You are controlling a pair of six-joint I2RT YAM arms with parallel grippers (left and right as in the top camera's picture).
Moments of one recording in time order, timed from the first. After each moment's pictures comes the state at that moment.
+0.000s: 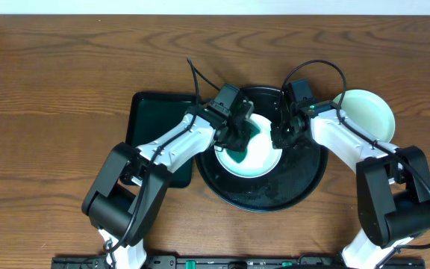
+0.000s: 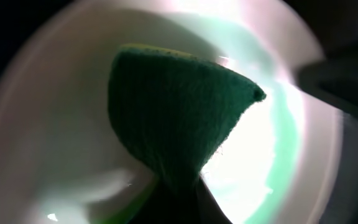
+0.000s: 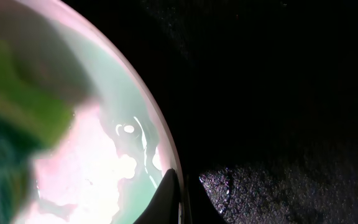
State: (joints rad) left arm -0.58 1.91 1.20 -0.49 0.32 -0.25; right arm 0.32 1.85 1.10 -0.61 -0.15 0.24
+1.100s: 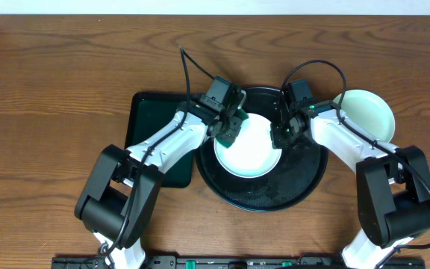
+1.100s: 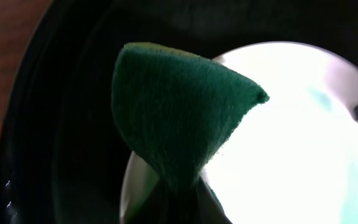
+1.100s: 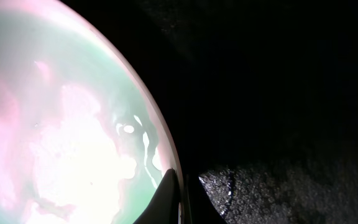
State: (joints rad) left arm -0.53 1.88 1.20 -0.45 0.13 -0.12; right arm 0.32 1.85 1.10 -0.61 -0.15 0.24
